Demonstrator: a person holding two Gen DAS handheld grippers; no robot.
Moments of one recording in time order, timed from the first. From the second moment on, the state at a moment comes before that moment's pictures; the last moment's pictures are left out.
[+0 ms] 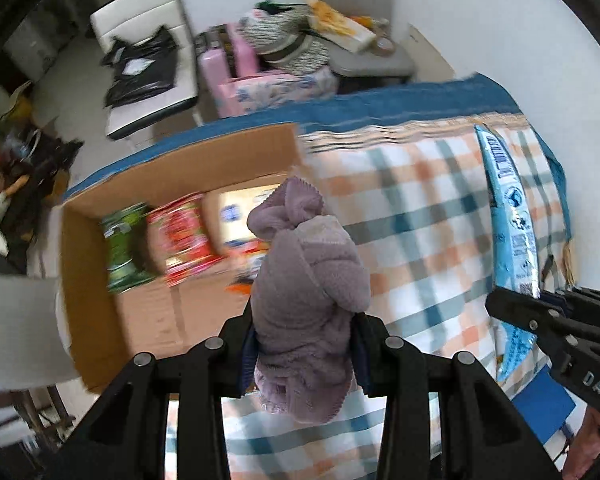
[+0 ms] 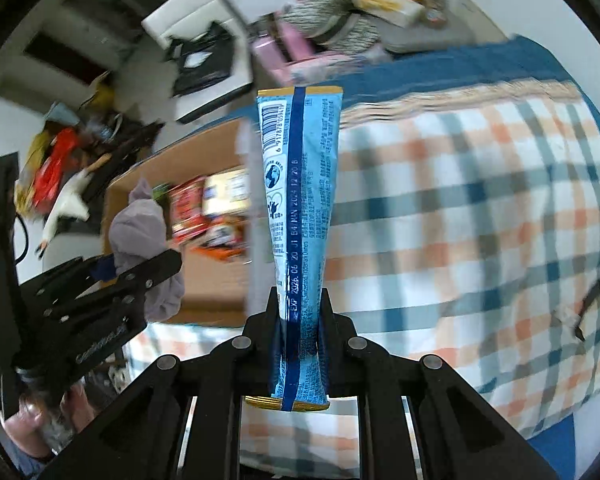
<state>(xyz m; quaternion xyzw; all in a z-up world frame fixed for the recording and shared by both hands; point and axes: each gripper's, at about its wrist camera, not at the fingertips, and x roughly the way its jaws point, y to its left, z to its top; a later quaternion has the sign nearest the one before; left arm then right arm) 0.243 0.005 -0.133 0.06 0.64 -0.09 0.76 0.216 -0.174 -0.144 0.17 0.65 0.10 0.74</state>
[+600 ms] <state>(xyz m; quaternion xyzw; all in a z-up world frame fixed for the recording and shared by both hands) 0.249 0.179 -0.196 -0.04 0.70 -0.01 0.72 0.249 0.038 -0.183 0.09 0.69 0.18 0.69</state>
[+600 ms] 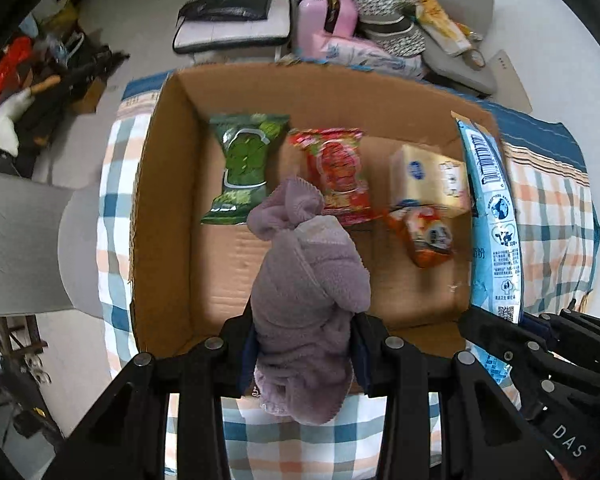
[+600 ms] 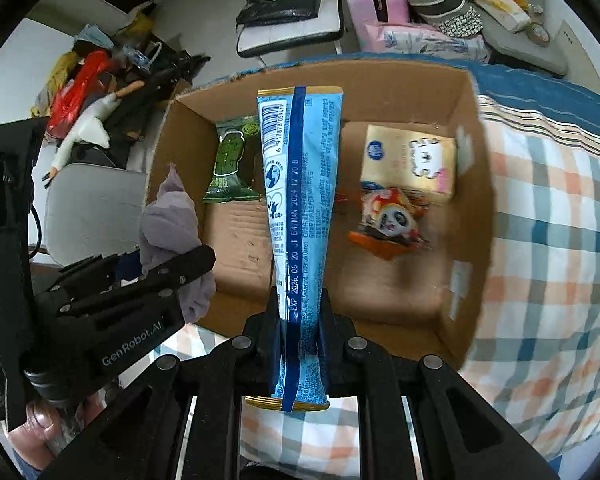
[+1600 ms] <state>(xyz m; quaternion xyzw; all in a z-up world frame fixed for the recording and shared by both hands) 0.270 0.187 -0.268 -0.04 0.76 -0.02 0.65 0.271 0.063 -0.269 0.10 0.74 0.17 0.64</state>
